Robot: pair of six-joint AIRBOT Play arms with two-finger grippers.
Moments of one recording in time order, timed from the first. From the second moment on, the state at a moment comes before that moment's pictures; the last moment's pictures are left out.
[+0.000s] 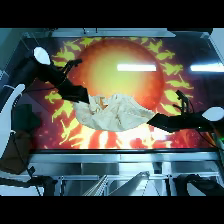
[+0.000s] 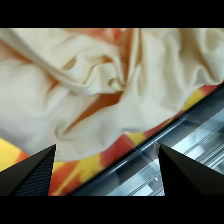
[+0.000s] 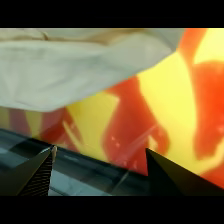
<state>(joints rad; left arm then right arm) -0.17 -1.64 1.53 1.11 -1.55 -1.31 0.00 -1.02 0.60 -0.78 1.04 1.33</state>
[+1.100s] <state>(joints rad) 0.18 -1.73 1.18 0.60 -1.20 -1.00 -0.19 -1.56 0.97 -0.36 1.17 0.97</state>
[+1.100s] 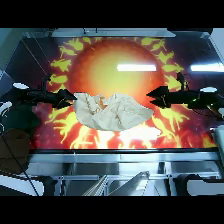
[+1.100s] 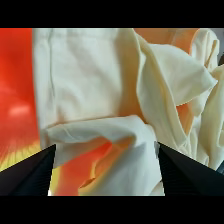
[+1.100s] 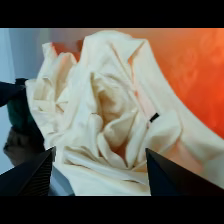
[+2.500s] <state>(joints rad) 0.17 -0.90 1.64 0.13 -1.21 -0.89 -0.20 -0.71 1.34 -0.13 1.03 0.59</state>
